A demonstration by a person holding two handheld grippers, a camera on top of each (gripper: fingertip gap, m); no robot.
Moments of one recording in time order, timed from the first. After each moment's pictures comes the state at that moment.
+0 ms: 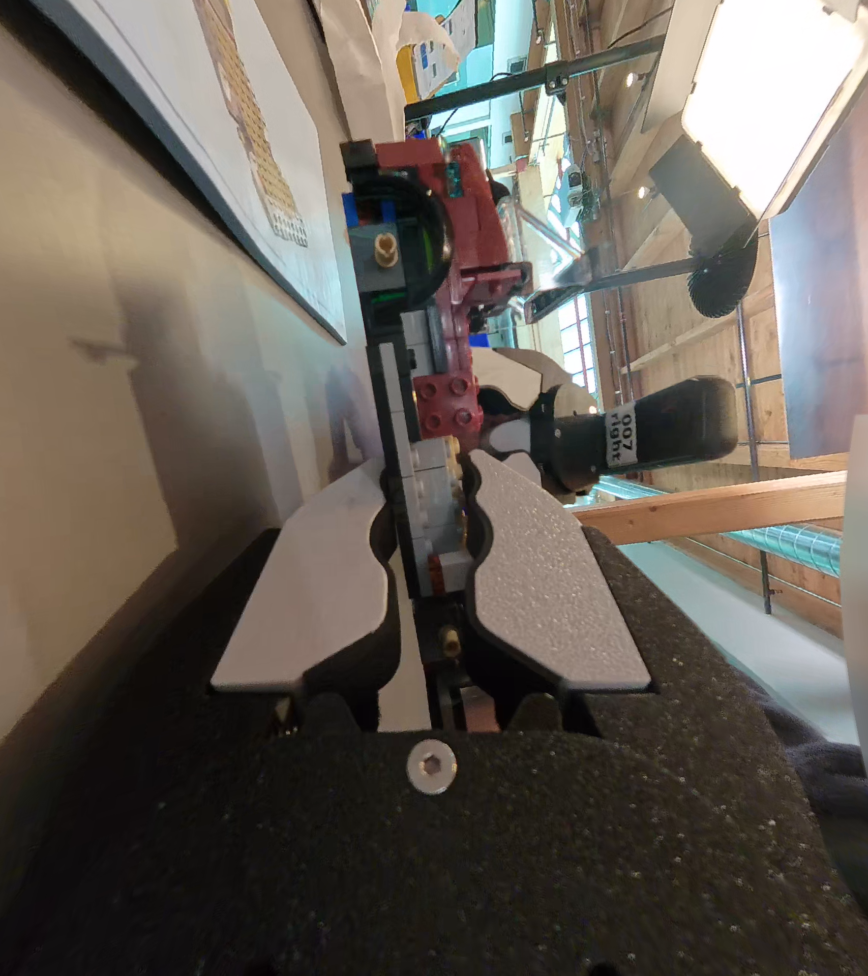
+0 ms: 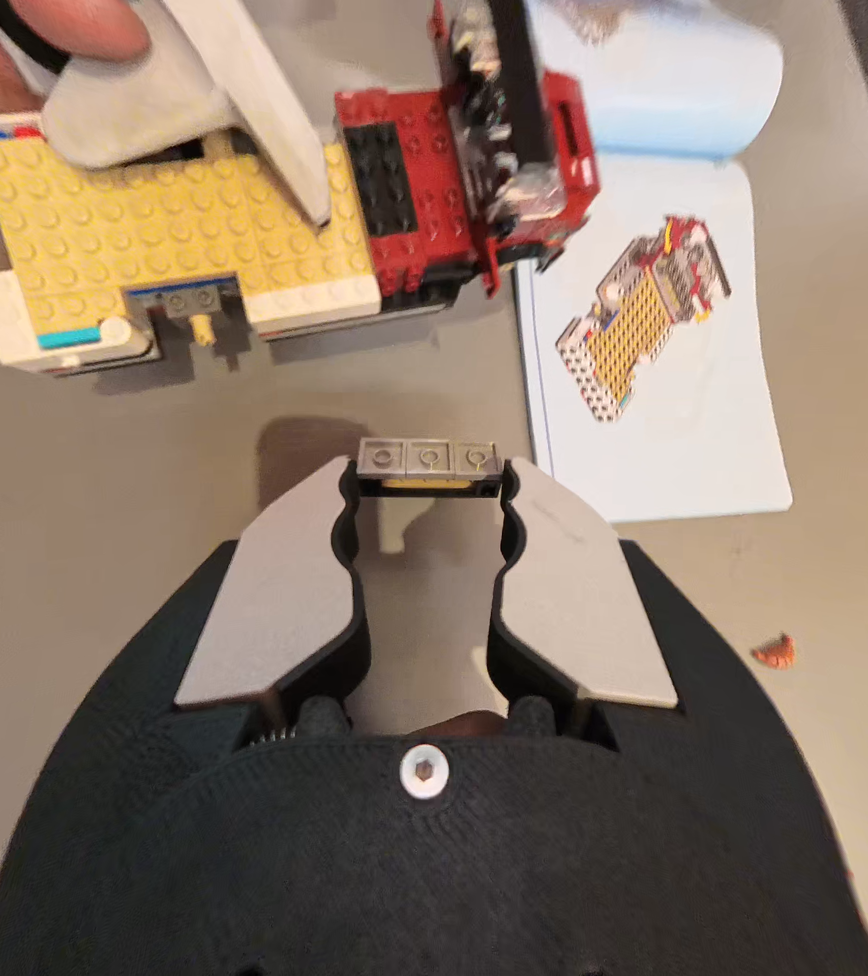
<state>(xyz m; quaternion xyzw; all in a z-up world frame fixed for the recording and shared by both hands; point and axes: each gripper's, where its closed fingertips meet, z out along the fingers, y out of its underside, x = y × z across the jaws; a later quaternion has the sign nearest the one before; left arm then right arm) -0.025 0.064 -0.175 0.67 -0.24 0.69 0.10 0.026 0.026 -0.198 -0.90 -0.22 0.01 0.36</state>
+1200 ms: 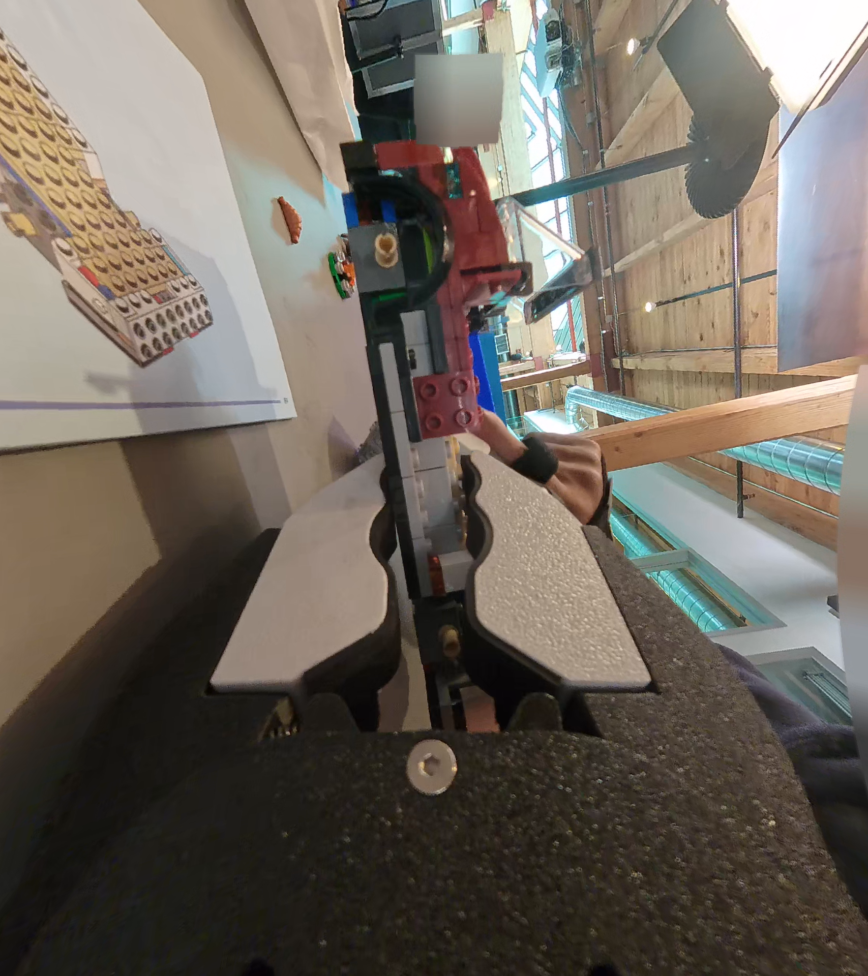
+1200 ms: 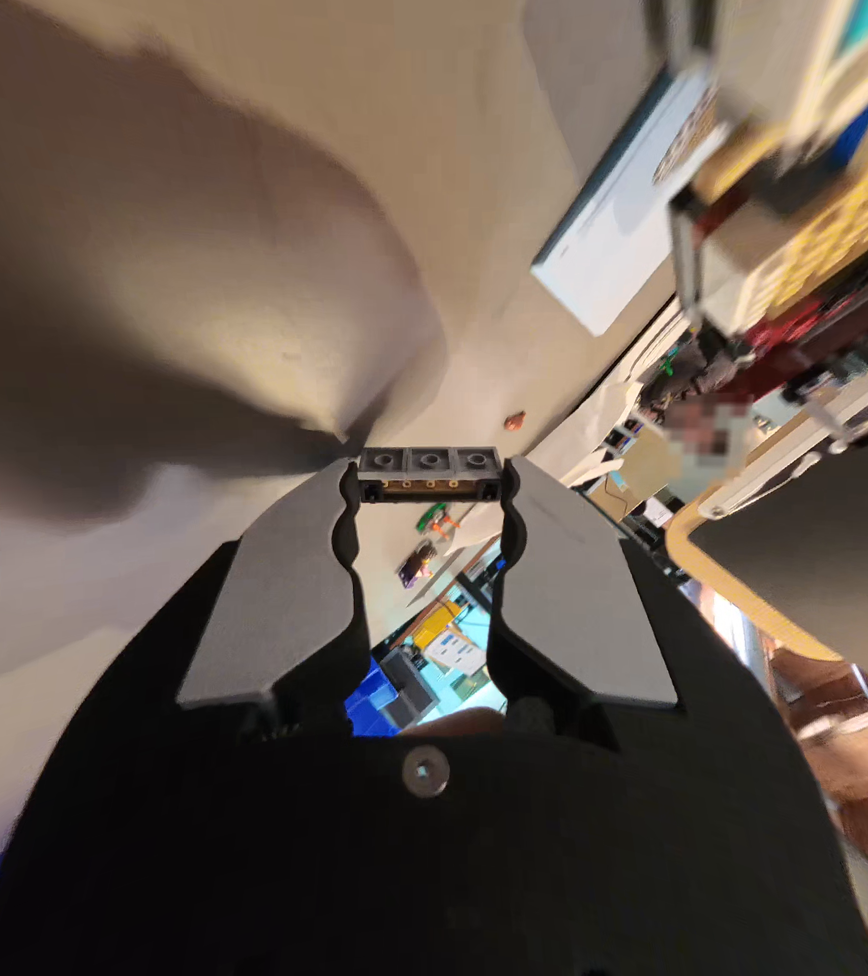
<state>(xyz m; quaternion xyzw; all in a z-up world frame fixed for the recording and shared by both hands) 0.050 0.039 -0.168 0.63 -0.31 0.69 0.16 0.099 -0.029 -0.209 -0.77 -0.47 -0.44 -0.01</state>
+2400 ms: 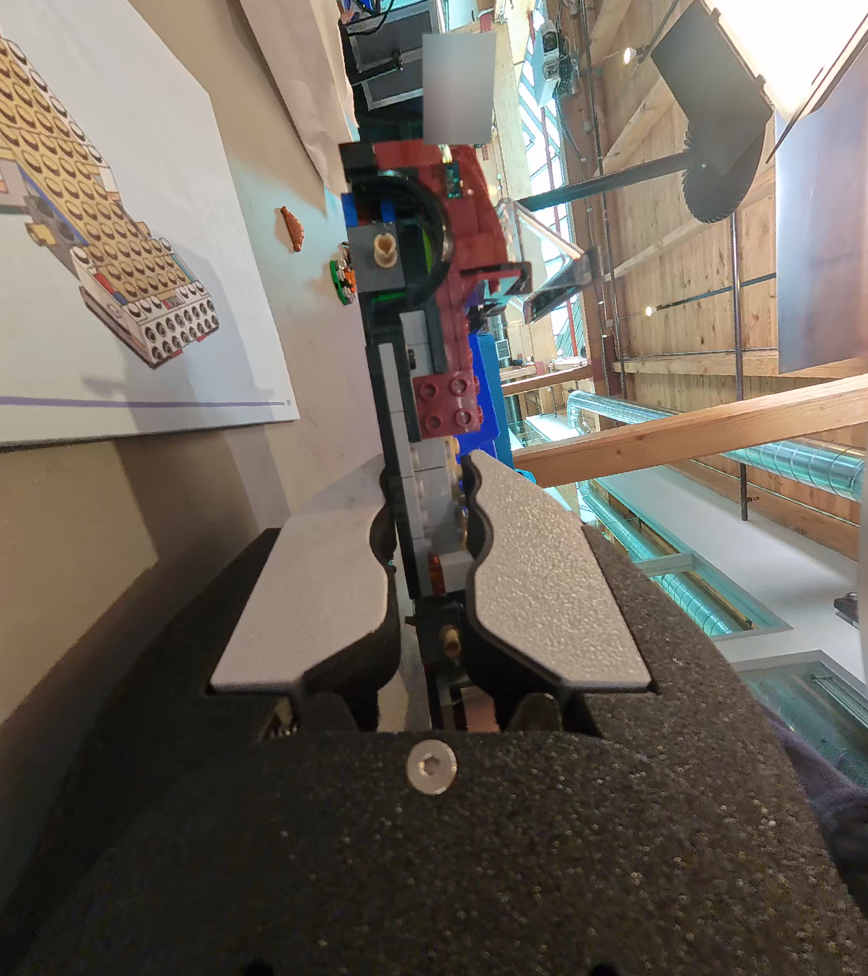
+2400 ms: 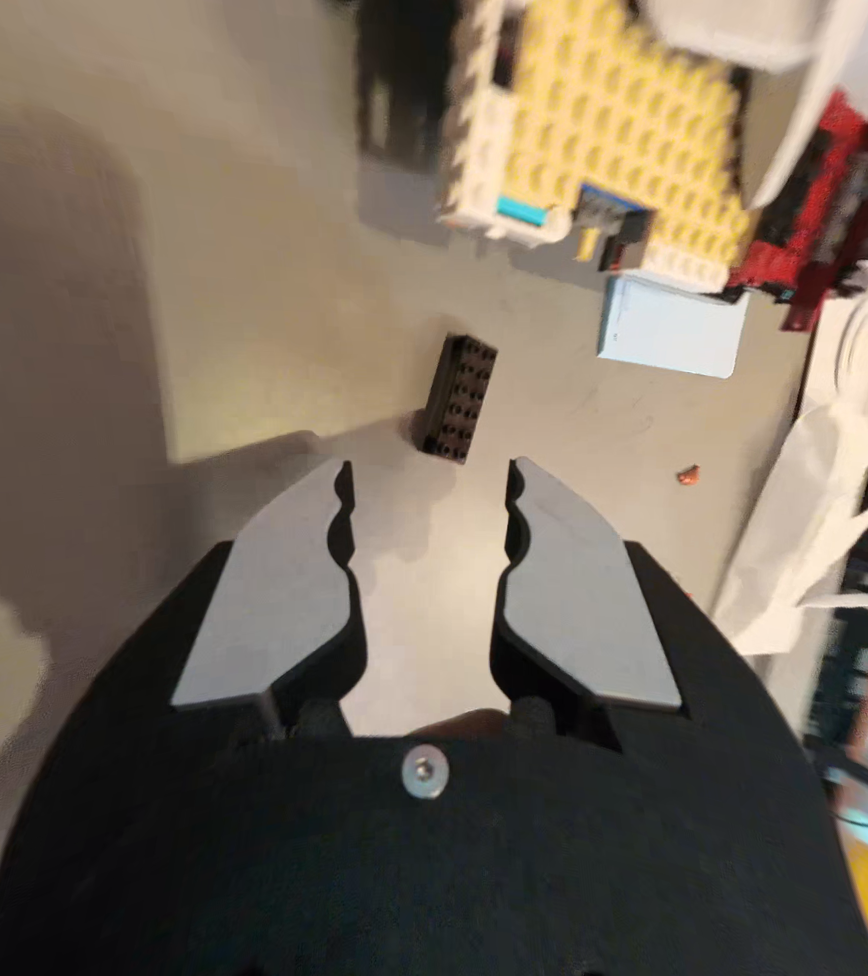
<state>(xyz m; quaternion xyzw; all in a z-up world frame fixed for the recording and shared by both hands) 0.047 0.042 -0.168 0.63 -0.31 0.69 0.15 0.012 -0.058 -0.206 -0.90 -0.31 -0.19 0.23</state>
